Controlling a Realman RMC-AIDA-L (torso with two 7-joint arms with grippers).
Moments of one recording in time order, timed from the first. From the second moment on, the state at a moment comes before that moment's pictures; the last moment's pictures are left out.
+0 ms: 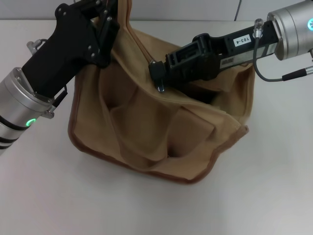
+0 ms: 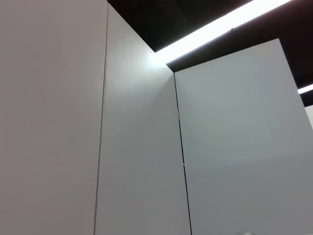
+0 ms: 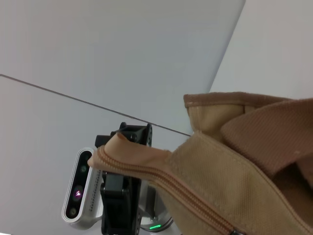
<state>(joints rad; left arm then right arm) -0.61 -2.08 0.45 0.05 1.51 1.90 -0.57 0.96 2.00 -0.84 -0.55 -1.96 -1.76 2.54</state>
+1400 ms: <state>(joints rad) -0.56 -2.08 0.44 0.05 1.50 1.83 -0.55 0.89 1.98 -0.78 -0.57 -1.95 -1.82 2.48</state>
